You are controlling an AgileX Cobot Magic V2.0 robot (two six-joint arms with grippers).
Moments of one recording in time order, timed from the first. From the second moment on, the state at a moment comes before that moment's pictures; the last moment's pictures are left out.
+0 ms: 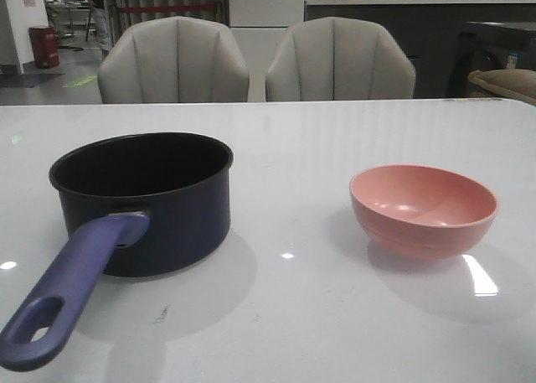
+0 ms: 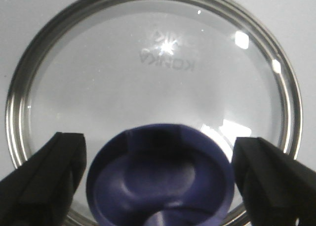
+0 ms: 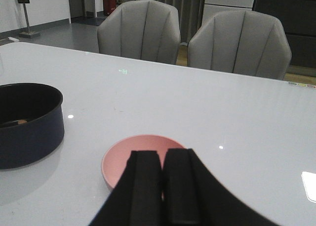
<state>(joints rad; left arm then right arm) 0.20 1.85 -1.21 -0.05 0.89 -0.12 0.32 0.23 -0.13 0.36 0.02 -0.35</state>
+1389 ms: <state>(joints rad) -0.08 1.73 -1.56 -0.05 1.06 -0.06 0.32 0.23 -0.13 0.36 0.02 -0.35</state>
